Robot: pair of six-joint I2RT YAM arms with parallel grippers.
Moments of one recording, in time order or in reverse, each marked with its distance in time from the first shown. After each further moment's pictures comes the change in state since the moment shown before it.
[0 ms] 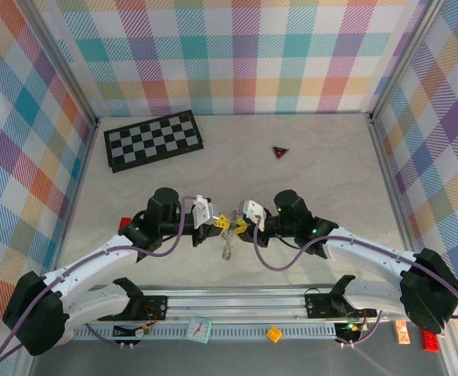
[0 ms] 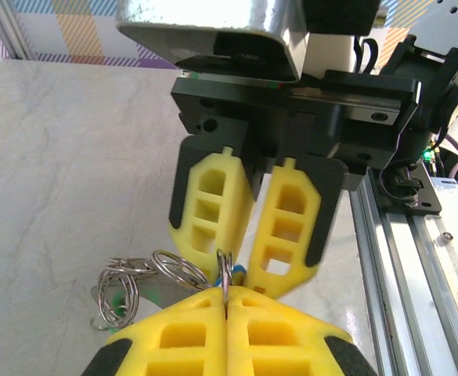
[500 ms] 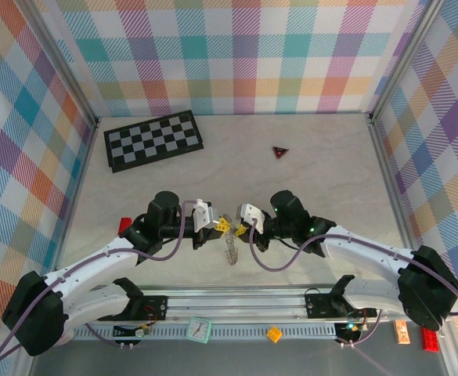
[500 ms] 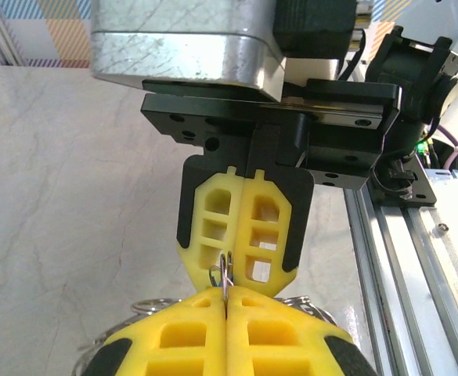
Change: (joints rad) left arm -0.019 -0.005 -0.038 0.043 0.003 0.021; right arm 0.006 0.026 0.030 -0.101 -0.006 -0.054
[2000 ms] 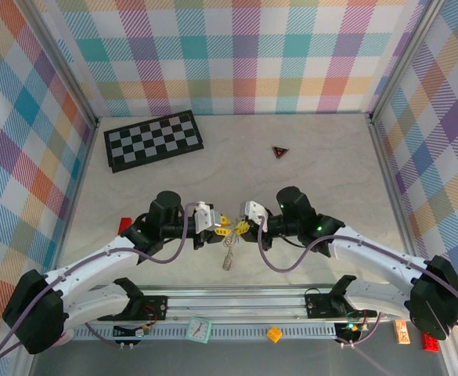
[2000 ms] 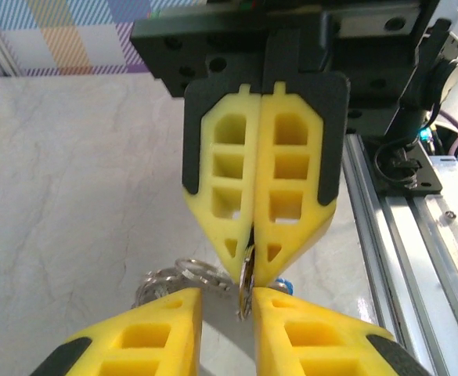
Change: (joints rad) left arm -0.008 0.010 0.019 -0.035 -0.016 0.068; right arm -0.017 -0.080 0.049 -0.080 -0.070 -0.019
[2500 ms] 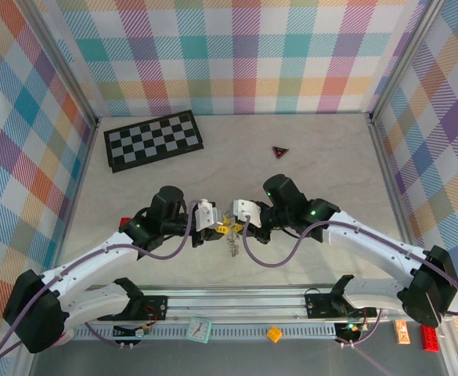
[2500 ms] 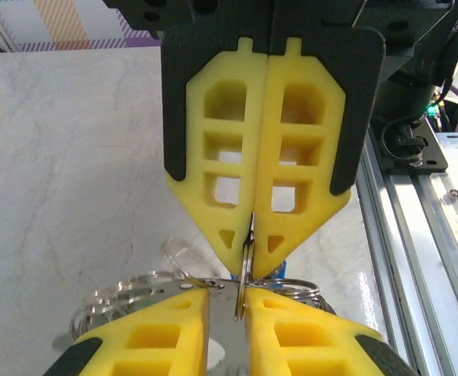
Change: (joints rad) left arm 0.000 0.010 0.083 -0.162 -0.025 0.064; right arm 0.057 0.111 0.263 -0.351 0.101 -0.241
